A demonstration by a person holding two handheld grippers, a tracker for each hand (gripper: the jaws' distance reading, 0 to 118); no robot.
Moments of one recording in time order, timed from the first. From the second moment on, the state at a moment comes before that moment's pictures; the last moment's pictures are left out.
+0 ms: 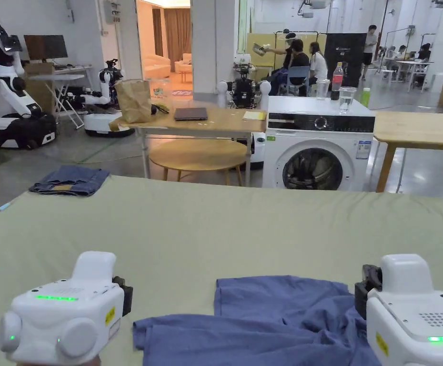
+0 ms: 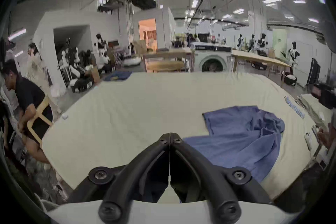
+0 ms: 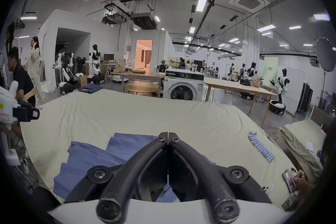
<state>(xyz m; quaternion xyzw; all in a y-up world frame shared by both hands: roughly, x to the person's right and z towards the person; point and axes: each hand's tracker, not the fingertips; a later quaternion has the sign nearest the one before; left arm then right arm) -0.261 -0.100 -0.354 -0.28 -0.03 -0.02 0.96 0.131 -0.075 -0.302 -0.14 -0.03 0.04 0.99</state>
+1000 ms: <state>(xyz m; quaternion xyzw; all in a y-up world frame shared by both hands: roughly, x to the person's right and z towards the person) -0.267 -0.240 -0.563 -0.59 -0.01 0.09 0.80 0.216 -0.122 -0.318 -0.19 -0.10 0.00 0.98</state>
